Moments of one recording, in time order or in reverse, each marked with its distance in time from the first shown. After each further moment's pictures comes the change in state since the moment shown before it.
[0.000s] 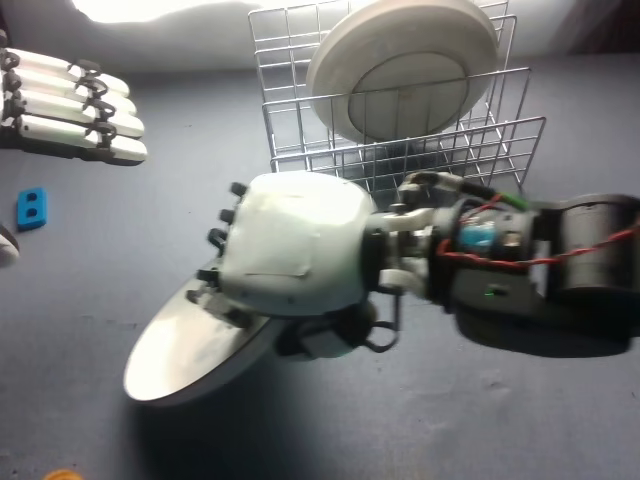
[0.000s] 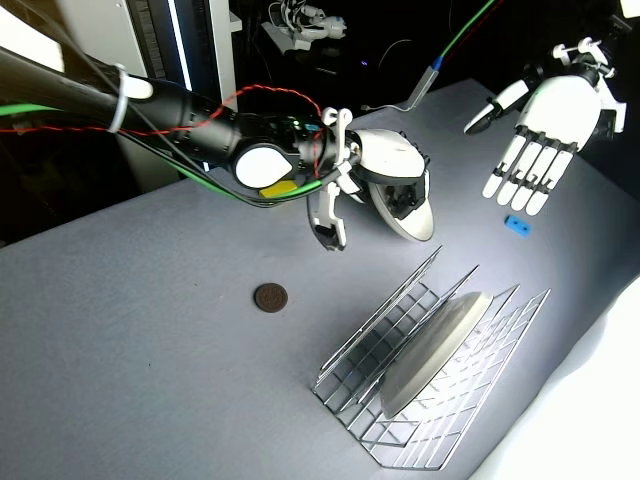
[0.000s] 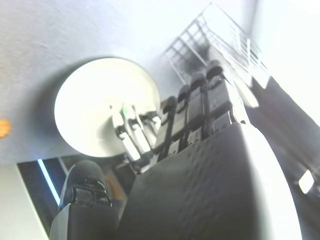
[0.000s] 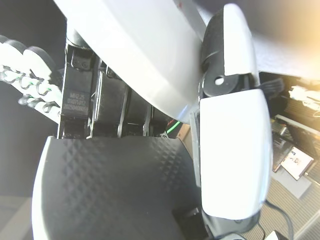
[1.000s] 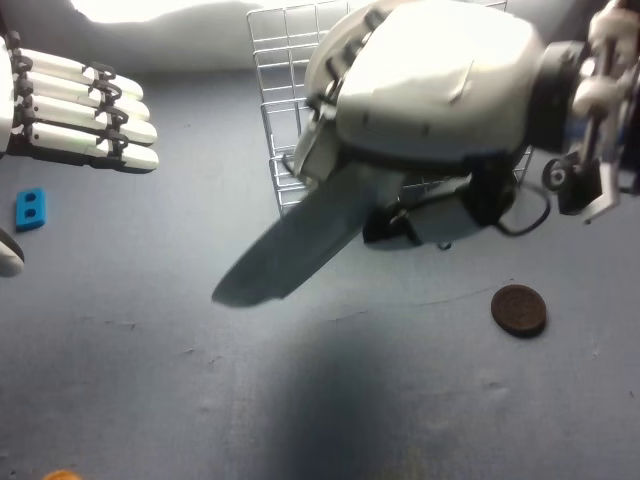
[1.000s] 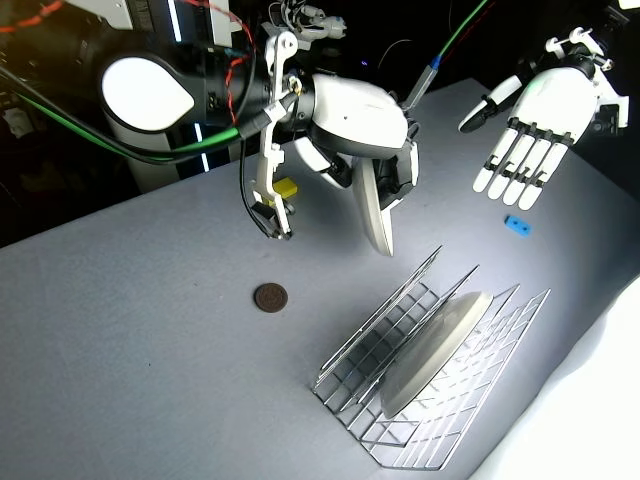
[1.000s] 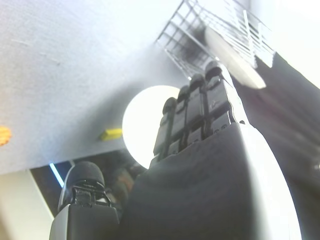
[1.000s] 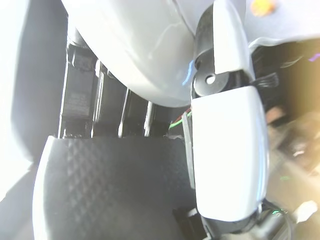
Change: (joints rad) left arm -0.027 0.034 -0.075 0.025 0.022 0.063; right arm 0.200 0.362 -0.194 -0.246 -0.068 0.491
